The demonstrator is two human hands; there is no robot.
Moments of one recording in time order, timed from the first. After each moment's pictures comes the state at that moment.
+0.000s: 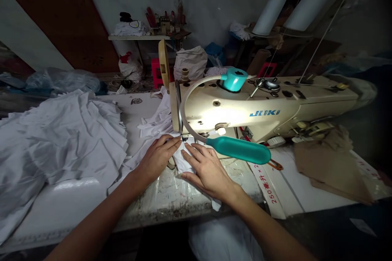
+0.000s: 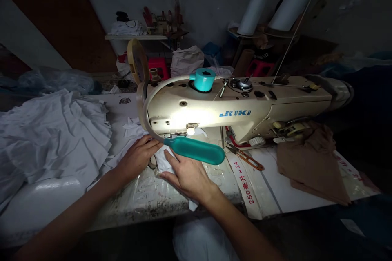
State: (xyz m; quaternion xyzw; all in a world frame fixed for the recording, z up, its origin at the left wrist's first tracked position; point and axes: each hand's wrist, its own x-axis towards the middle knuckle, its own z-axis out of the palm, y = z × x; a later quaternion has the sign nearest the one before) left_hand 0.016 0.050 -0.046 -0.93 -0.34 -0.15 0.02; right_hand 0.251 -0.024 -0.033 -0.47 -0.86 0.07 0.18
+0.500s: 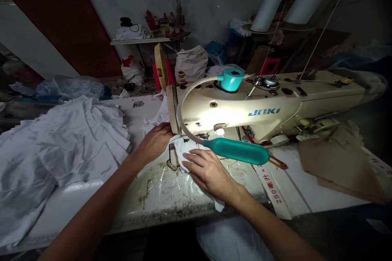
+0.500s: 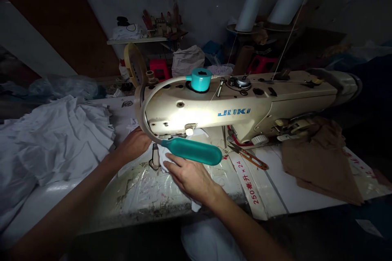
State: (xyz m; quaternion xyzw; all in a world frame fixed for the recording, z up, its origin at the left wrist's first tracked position) left_hand 0.011 0.105 -0.015 -0.94 -0.30 -0.16 0.05; right_hand 0.255 -0.026 -0.038 -0.40 -0.89 0.07 0.22
